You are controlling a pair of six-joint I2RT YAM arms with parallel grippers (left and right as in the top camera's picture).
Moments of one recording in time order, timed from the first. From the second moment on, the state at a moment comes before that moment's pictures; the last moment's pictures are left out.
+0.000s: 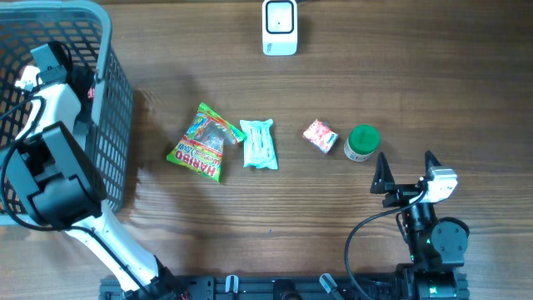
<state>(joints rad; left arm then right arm) 0.42 2.13 1.50 -0.34 -0.28 -0.78 0.01 0.04 0.01 0.00 -0.06 0.13</state>
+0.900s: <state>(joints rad) 0.40 2.15 1.56 -0.62 -0.32 -0.43 0.01 0.04 0.01 0.00 -0.06 0.13</state>
